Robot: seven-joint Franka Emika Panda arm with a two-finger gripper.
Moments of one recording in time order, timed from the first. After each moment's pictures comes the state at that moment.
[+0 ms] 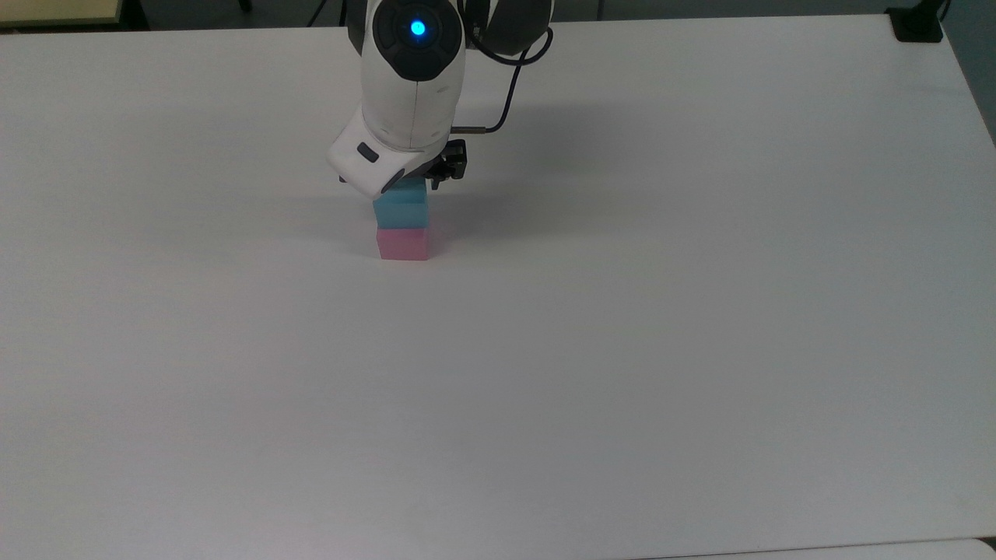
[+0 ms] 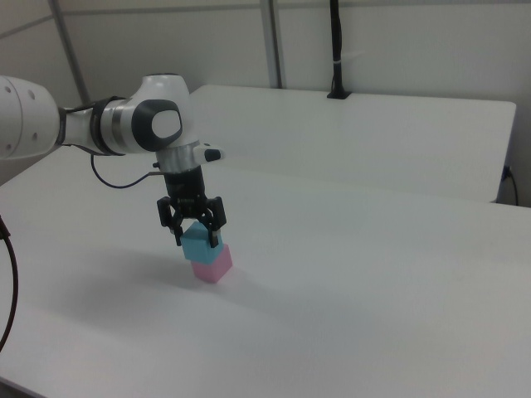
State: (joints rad) arm 0.24 0.31 -0.21 -1.74 -0.11 1.84 -0.06
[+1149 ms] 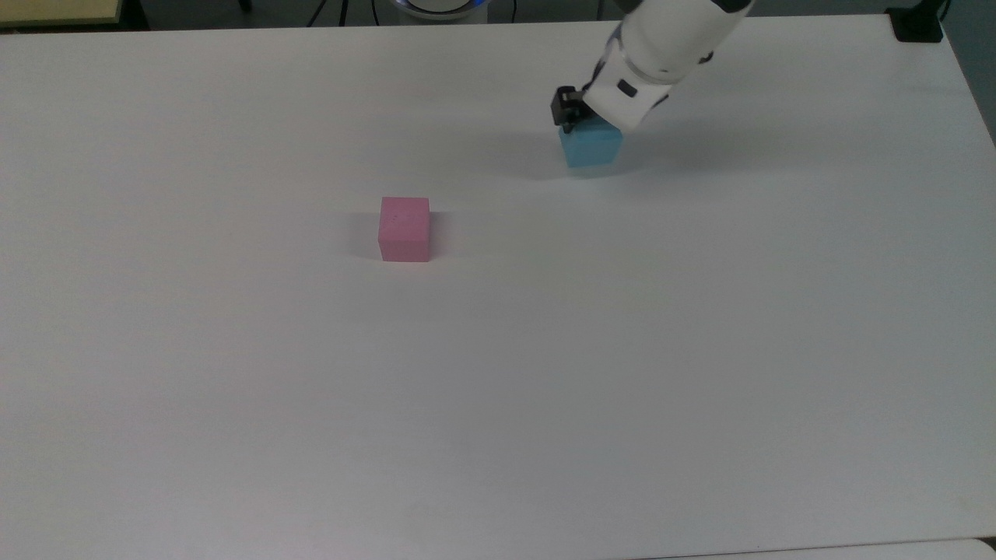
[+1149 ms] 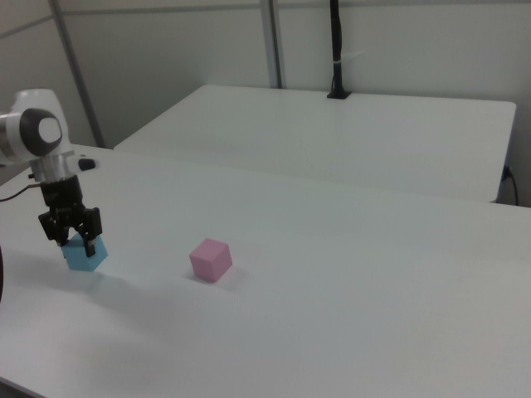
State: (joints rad) arm 0.60 0.25 -0.11 -1.86 -0.06 1.80 0.27
